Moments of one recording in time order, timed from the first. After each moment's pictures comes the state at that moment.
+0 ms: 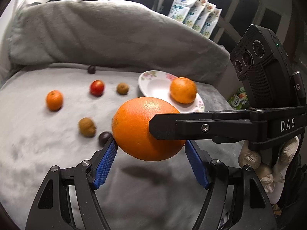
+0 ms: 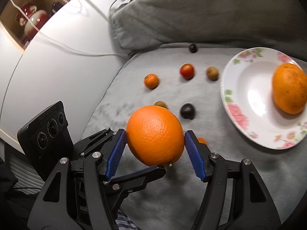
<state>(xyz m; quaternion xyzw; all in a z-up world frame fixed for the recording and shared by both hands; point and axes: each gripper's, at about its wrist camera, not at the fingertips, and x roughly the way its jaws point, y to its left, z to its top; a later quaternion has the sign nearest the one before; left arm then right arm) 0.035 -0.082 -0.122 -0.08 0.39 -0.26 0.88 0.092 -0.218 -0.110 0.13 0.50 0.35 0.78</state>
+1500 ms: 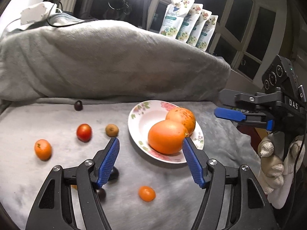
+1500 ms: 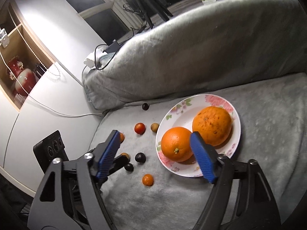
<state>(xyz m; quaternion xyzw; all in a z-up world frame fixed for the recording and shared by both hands) 0.081 -0.104 -0.088 -0.06 0.35 -0.26 0.90 0.111 -0.337 -0.062 0.22 0.40 0.23 0.86</state>
